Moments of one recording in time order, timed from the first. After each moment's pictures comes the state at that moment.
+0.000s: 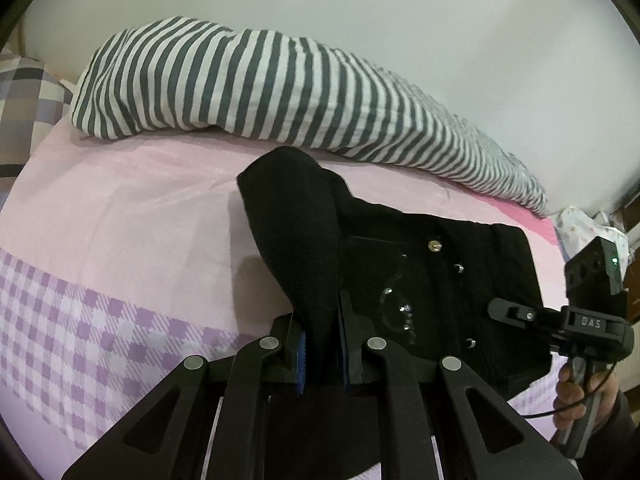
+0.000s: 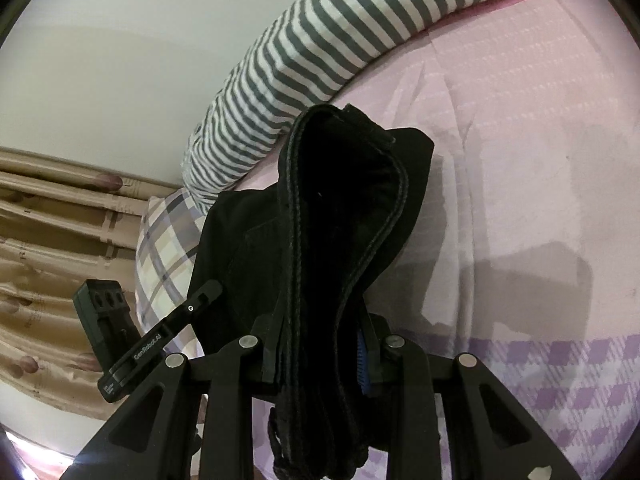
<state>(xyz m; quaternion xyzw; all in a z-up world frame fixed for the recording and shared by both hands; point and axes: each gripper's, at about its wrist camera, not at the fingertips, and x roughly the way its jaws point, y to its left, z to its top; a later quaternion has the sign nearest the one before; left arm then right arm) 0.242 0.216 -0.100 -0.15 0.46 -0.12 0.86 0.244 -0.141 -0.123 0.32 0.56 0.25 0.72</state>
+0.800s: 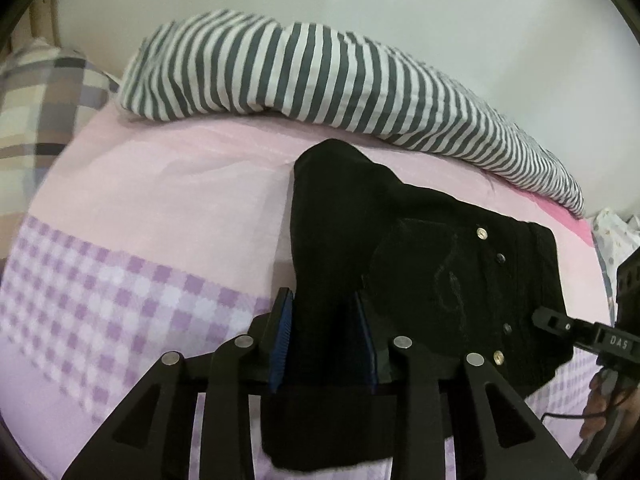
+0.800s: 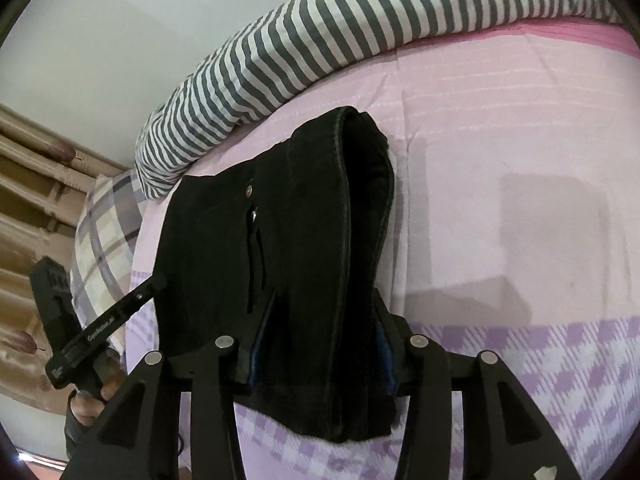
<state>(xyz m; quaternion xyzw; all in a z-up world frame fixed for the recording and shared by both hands) 0.219 0.225 -0.109 -0.13 0.46 -0.05 0.88 0.214 -0.141 -0.114 0.21 0.55 0.18 0.78</state>
